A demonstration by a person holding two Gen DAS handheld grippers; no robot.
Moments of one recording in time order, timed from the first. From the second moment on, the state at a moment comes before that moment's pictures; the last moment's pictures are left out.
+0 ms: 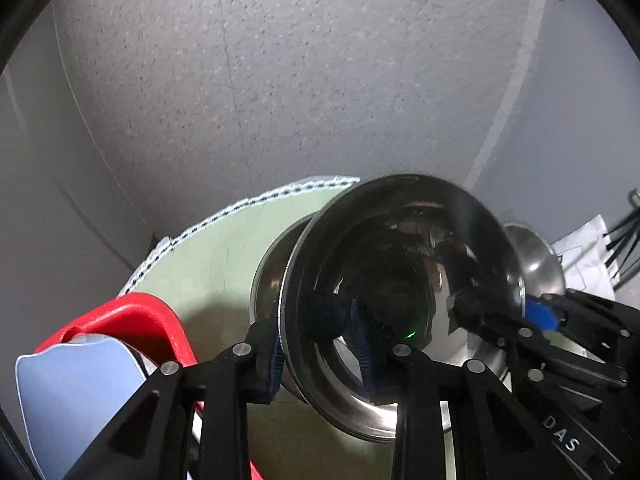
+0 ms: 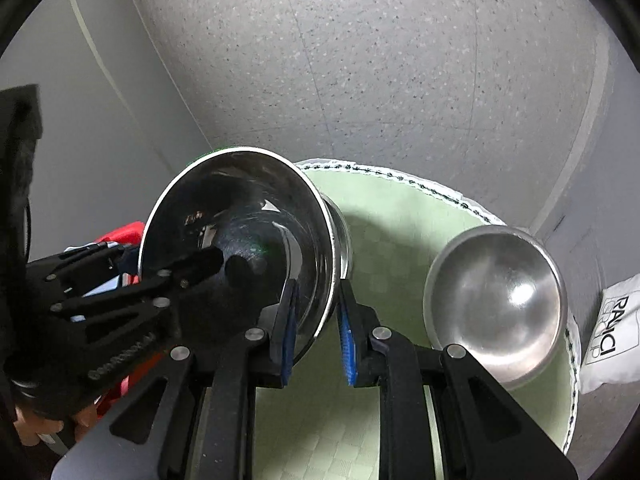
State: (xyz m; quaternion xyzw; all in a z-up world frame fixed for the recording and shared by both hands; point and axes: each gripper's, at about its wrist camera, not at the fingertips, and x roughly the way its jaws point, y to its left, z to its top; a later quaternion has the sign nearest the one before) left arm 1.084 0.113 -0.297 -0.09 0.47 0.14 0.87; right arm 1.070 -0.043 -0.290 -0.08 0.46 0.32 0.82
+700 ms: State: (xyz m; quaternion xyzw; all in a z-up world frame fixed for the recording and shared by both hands) left arm 1.090 0.125 -0.301 -0.12 0.47 0.15 0.86; right arm 1.081 -0.058 -0.303 -0.05 0.46 0.30 0.83
